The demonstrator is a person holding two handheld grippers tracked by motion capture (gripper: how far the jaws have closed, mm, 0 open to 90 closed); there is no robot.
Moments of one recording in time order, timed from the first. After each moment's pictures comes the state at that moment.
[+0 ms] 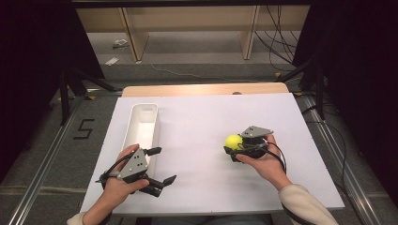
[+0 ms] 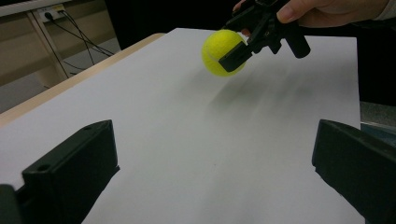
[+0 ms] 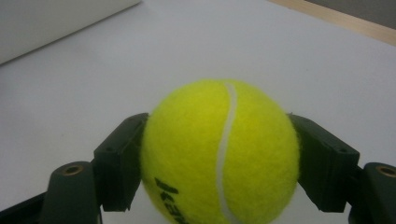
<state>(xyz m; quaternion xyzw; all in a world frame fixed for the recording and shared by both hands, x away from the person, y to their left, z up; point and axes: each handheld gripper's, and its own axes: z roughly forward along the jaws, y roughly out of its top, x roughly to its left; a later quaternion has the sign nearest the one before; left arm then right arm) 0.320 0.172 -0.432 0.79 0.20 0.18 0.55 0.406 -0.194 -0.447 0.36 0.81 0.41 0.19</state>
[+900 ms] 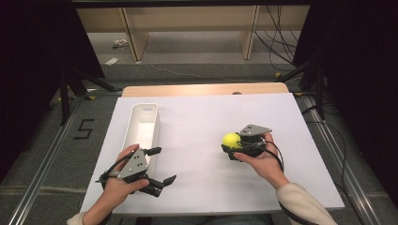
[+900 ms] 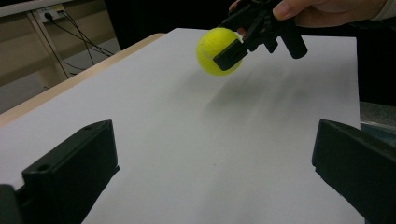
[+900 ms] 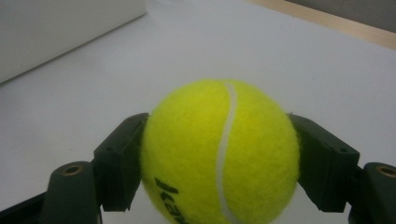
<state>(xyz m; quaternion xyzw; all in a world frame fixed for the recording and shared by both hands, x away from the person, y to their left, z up) 0.320 0.172 -0.432 0.79 0.20 0.18 0.55 0.409 -0.188 -0.445 0.36 0.81 0.43 0.18</state>
